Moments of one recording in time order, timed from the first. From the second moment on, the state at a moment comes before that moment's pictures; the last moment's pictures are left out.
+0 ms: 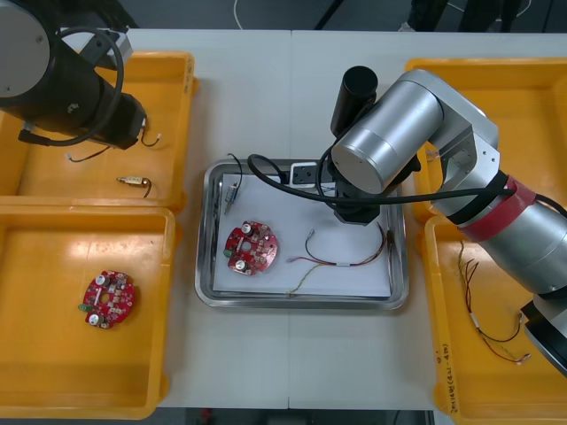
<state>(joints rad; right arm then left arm) -0.83 -0.44 0.61 -1.60 -0.51 1.62 2.21 -0.71 0.69 -0.09 -1.89 0.69 1.81 -1.30</state>
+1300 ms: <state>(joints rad) -0.81 -0.44 0.45 -1.81 -0.49 1.88 2.19 -0.71 0.67 -0.09 -1.93 0.72 1.81 -1.30</state>
